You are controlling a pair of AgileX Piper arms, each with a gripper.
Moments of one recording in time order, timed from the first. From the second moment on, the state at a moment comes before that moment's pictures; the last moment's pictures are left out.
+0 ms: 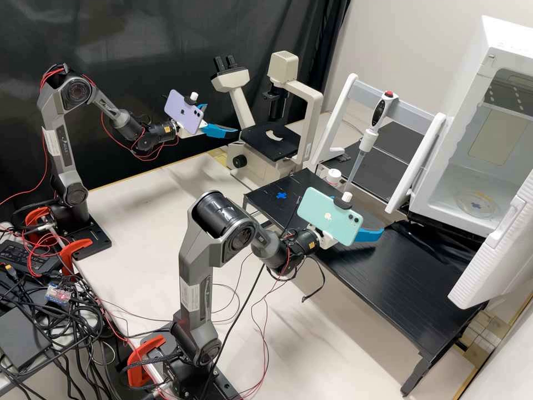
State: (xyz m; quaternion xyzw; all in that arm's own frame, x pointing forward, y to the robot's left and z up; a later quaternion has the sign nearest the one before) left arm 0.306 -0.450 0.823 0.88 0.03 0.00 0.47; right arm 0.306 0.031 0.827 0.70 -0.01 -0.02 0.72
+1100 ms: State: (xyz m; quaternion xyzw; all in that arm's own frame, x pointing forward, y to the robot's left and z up) left arm 0.306 -0.450 0.823 0.88 0.03 0.00 0.47; right arm 0.328 -0.017 0.938 0.74 -0.13 0.07 0.65
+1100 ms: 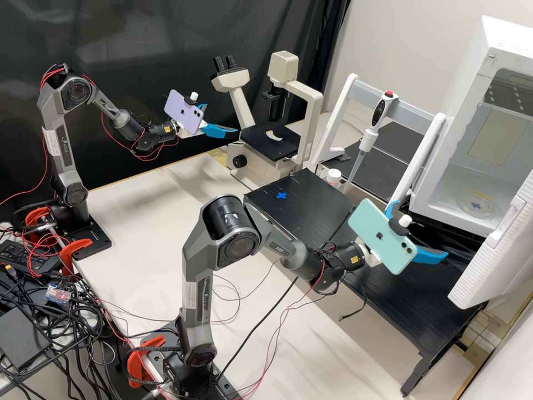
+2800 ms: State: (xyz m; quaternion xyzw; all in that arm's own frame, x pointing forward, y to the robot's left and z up) left arm 0.306 -0.450 0.823 0.88 0.03 0.00 0.47; right arm 0.496 -0.007 1.007 0.72 -0.11 0.06 0.68
